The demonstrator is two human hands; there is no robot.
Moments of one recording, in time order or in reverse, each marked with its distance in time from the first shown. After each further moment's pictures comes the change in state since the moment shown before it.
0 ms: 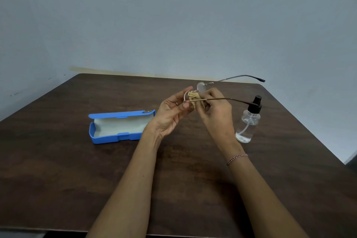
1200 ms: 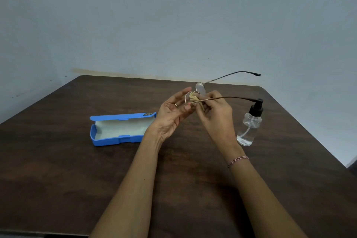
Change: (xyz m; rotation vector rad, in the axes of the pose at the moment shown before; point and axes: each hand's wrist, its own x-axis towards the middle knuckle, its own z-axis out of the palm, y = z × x) left_hand 0.003 -0.003 -0.007 0.045 0.041 0.052; right_hand 0.001 0.005 0.005 0.030 0.038 -0.031
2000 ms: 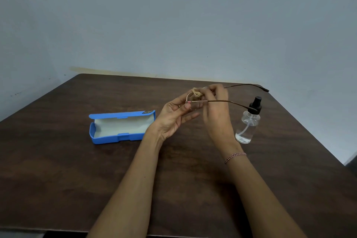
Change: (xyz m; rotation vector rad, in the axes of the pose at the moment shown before) left_hand -0.003 -0.003 0.006 -0.006 -0.006 -0.113; right_hand 0.002 0.004 0.002 -0.107 -0.041 0.037
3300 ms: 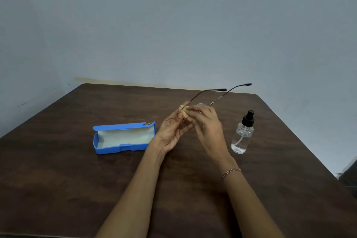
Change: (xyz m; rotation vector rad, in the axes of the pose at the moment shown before) left_hand -0.002 -0.006 0.004 -0.150 0.105 -0.006; right_hand -0.008 -0.001 -0.001 0.141 -0.065 -0.098
